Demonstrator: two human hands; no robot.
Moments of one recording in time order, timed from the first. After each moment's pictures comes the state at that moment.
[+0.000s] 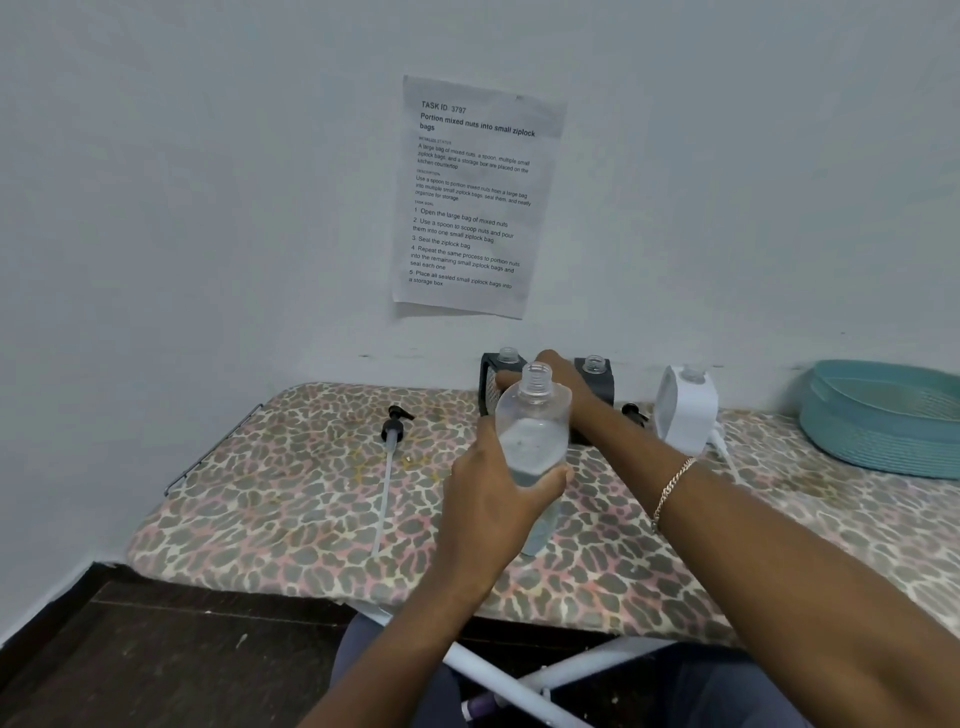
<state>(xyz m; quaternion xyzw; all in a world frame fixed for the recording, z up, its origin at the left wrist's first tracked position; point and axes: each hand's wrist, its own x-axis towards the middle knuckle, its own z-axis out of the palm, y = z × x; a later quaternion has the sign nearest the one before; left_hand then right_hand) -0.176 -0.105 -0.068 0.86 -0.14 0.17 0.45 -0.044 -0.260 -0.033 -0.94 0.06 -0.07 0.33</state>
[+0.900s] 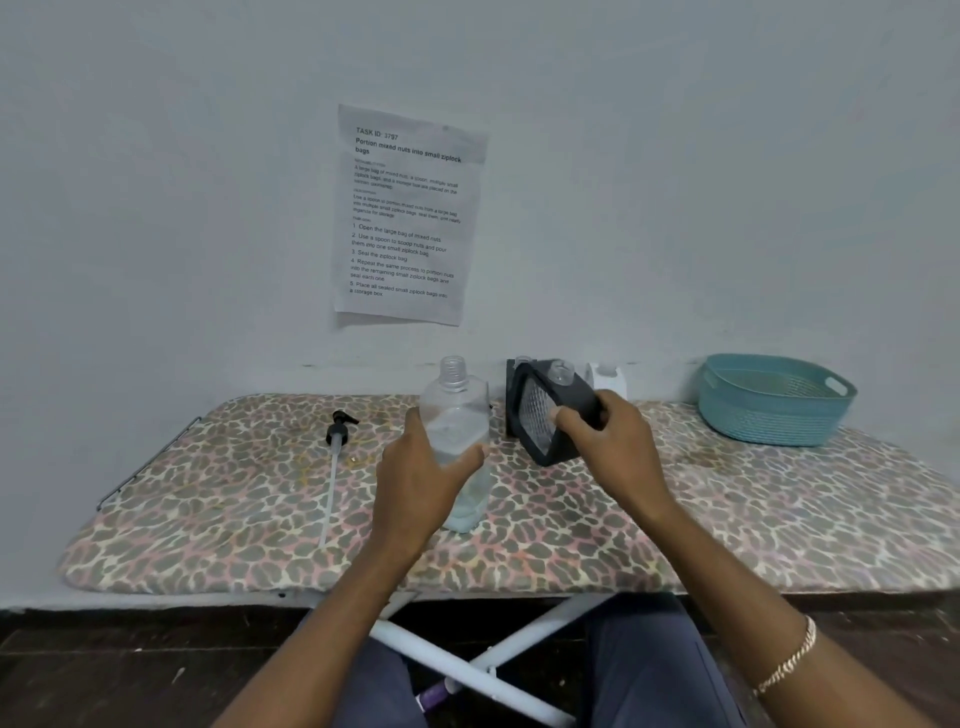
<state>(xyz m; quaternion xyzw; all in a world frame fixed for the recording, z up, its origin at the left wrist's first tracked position) -0.176 -0.098 -0.066 0.84 -0.14 0.19 0.49 -0.233 -0.313 -0.039 -0.83 0.10 -0.28 0.47</state>
